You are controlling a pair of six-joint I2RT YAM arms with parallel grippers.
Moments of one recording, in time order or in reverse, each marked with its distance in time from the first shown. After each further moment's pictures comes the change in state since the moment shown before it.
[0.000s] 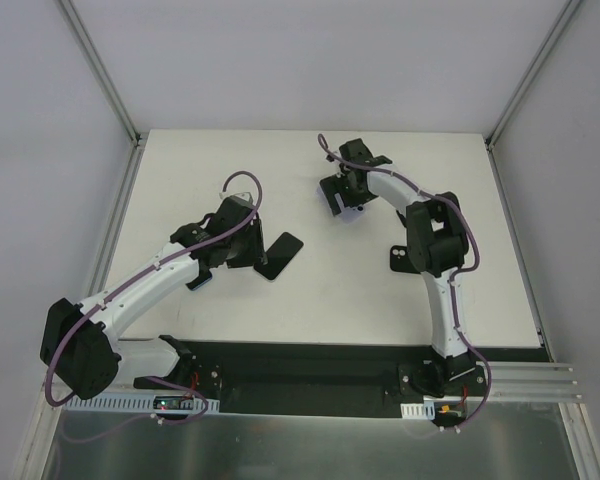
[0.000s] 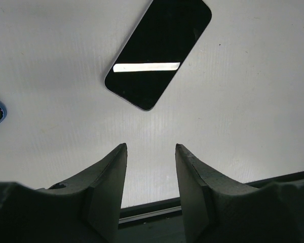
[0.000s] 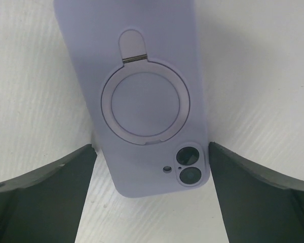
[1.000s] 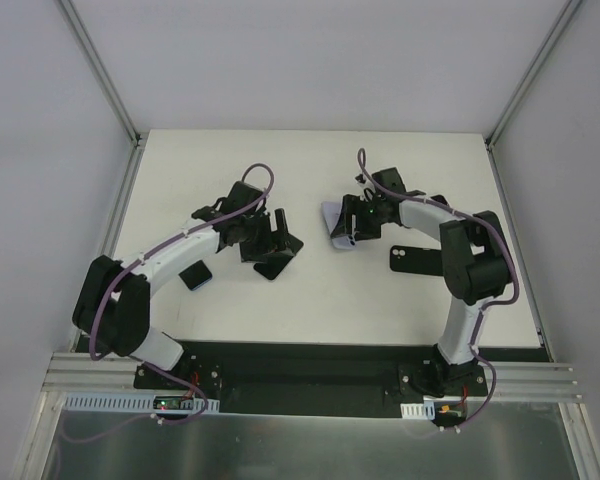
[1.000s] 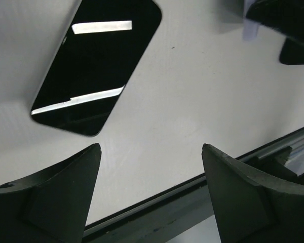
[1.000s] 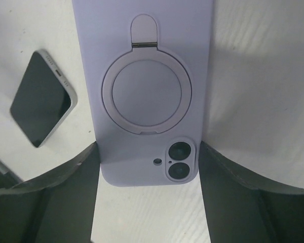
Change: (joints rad) left arm 0.103 0.222 0.042 0.130 0.315 -0.027; right arm -0.063 -0.358 -0.585 0.280 -0.402 0.368
